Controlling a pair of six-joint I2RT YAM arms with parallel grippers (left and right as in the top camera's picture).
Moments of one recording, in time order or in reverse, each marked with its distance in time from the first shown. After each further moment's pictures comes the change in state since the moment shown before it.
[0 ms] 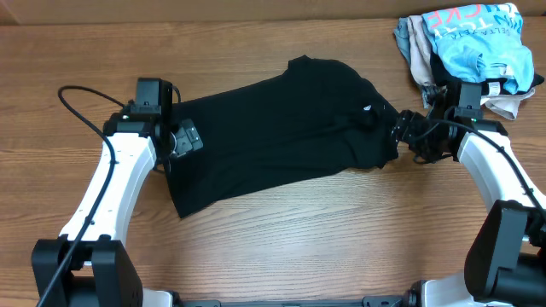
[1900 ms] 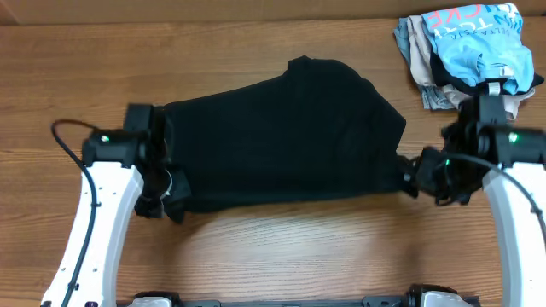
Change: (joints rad) left arm -0.002 -0.214 -0.002 -0.520 0.234 0.053; right arm 0.063 -0.349 0.174 -0.810 0.137 0.008
